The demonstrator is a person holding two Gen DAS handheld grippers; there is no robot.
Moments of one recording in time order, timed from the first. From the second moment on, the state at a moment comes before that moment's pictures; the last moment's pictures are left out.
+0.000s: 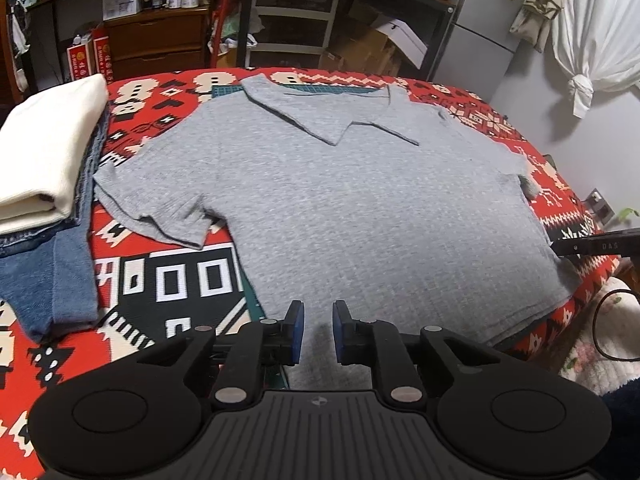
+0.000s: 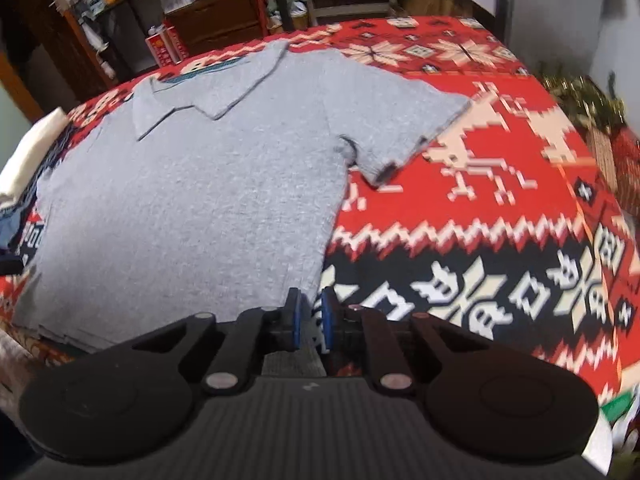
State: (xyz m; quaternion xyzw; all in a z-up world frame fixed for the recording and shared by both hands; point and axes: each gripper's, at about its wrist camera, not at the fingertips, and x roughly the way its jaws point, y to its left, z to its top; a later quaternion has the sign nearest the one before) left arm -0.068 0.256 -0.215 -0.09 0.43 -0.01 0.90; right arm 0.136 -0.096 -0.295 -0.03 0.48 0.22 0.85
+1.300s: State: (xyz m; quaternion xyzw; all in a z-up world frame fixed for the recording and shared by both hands) left arm -0.015 0.184 -0.249 0.01 0.43 0.00 0.90; right arm 0.118 0.003 -0.298 -0.09 0.42 0.29 0.86
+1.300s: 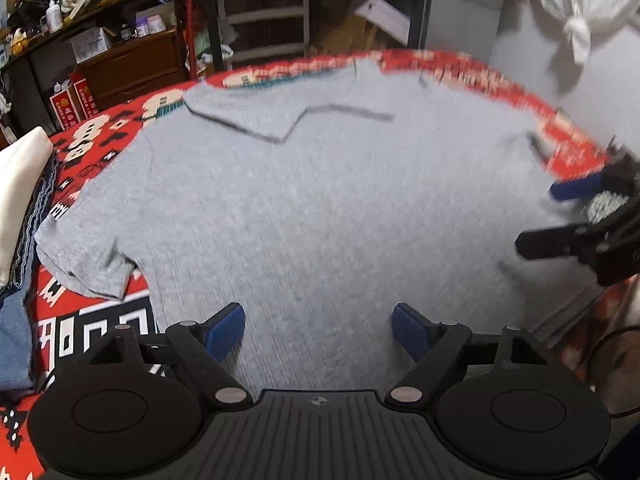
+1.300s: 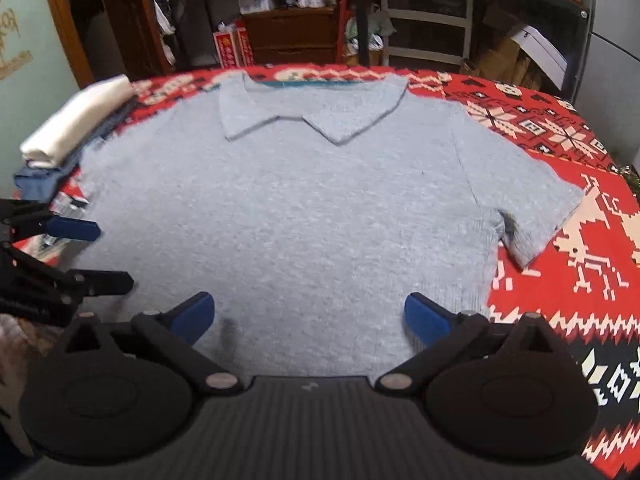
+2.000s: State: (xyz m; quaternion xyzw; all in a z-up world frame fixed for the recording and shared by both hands) left arm -0.005 0.186 -0.251 -0.01 0.47 0.04 0.88; right arm 0.110 -0.001 -0.311 -0.11 0.42 0.26 0.86
